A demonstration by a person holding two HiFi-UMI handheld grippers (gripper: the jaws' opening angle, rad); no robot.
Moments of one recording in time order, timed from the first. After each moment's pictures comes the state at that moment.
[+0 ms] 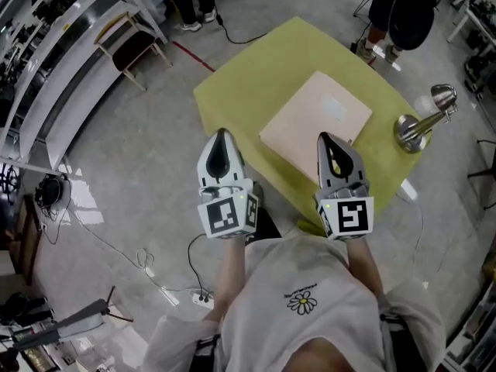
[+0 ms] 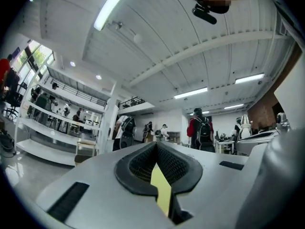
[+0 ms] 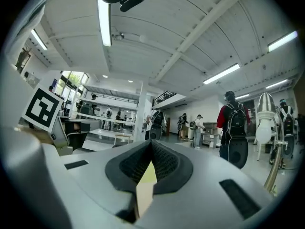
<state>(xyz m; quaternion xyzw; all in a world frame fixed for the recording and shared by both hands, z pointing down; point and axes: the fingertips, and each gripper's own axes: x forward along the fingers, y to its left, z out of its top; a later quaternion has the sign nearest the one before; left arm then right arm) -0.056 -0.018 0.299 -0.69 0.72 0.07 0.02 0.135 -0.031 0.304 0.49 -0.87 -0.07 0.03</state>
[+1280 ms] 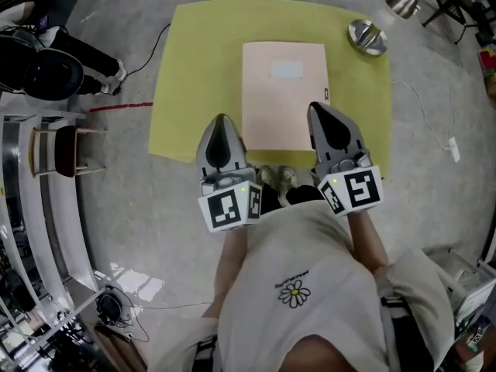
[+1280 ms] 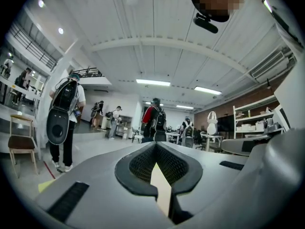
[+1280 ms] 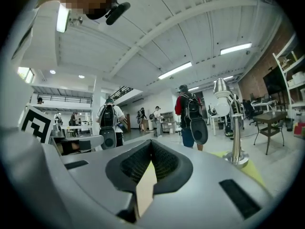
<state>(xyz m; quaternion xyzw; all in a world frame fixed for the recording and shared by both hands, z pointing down) 0.011 -0.153 0.336 -0.89 0.45 0.03 -0.05 0.158 -0.079 0.329 0.70 -0.71 0.04 -0.01</state>
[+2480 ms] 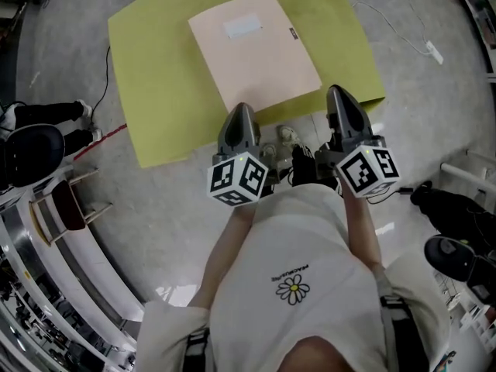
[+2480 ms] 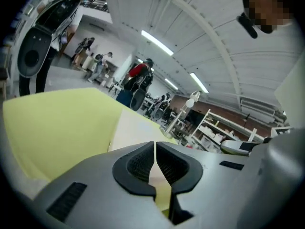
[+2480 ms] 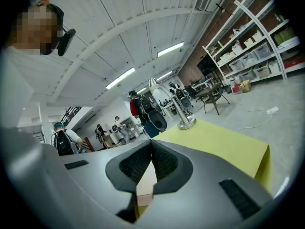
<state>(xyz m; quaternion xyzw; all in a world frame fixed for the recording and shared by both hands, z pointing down) 0.034 -0.095 0.468 -0.92 0.24 -0.08 -0.31 0.166 0.037 0.401 0.84 -0.47 0.20 -0.19</state>
